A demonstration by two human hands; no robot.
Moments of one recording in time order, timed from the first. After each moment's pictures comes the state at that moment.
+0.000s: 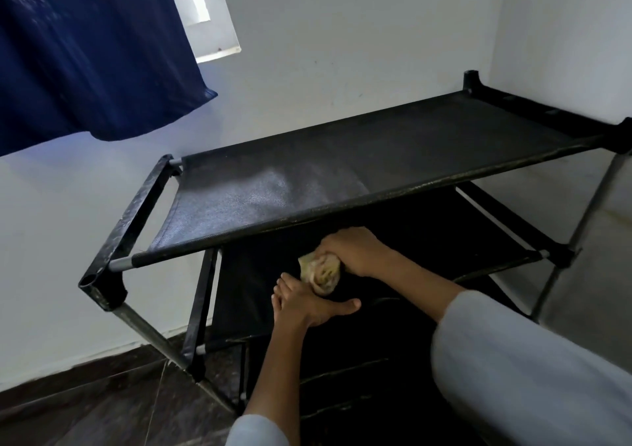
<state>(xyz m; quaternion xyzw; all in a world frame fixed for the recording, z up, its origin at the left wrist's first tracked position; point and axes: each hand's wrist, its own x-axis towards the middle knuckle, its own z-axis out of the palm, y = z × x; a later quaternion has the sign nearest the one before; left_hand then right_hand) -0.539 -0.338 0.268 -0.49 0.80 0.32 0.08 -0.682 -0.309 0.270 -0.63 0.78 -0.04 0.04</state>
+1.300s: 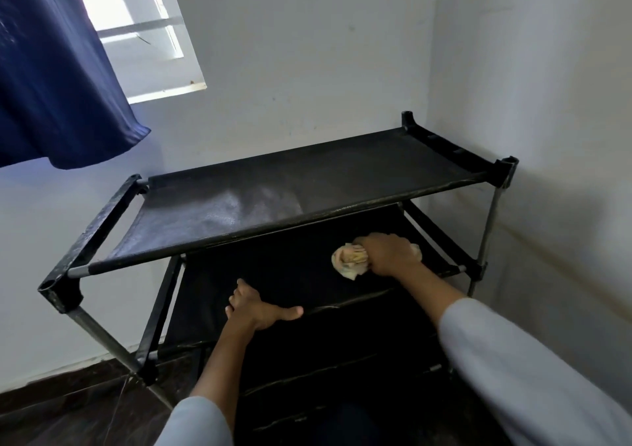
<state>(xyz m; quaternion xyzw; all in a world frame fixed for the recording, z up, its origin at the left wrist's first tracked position) -0.541 -0.323 0.283 -0.53 0.77 0.36 0.01 -0.761 -0.202 0.277 -0.47 0.88 -0.03 0.06</state>
